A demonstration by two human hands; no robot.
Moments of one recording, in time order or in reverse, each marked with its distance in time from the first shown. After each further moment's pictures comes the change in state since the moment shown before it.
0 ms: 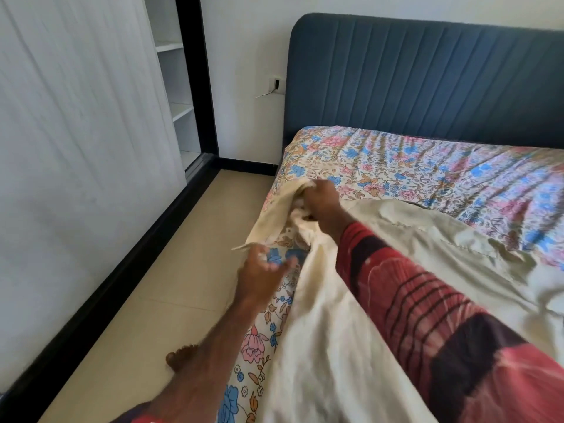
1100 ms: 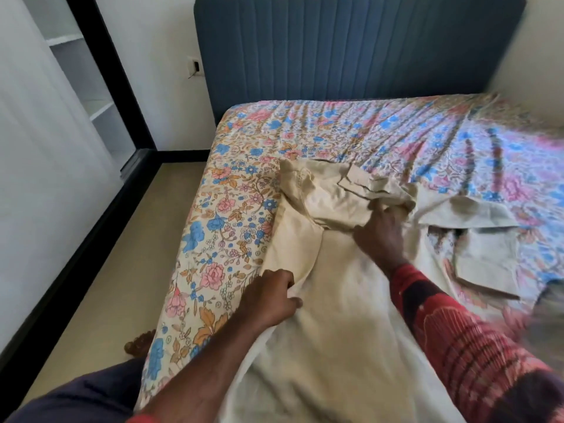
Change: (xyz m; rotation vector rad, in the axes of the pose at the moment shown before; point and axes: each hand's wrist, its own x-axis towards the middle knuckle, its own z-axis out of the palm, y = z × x) left_hand -0.125 0.016 0.148 0.849 -0.422 0.378; right_hand -0.143 0.168 -0.262 -0.676 0.448 0.107
